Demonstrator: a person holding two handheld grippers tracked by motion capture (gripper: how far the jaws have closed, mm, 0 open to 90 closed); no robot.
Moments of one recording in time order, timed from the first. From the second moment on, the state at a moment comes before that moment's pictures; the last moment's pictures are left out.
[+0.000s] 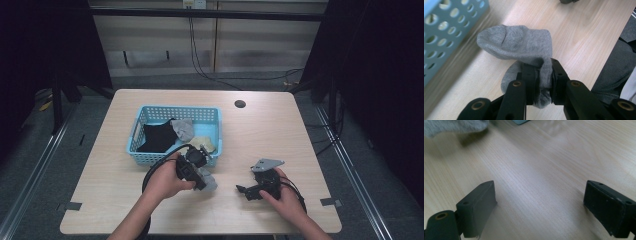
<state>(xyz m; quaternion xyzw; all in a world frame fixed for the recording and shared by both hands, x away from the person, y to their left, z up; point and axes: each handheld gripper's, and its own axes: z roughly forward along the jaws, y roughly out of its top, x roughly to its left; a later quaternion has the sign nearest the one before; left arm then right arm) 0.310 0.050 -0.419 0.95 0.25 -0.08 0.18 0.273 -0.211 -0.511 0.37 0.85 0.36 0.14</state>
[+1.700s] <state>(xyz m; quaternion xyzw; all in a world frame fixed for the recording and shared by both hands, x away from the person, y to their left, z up) 0.452 0.102 -0.414 0.87 0.44 0.05 0.21 0.273 -0.211 -0.511 0.37 0.84 0.37 0.14</state>
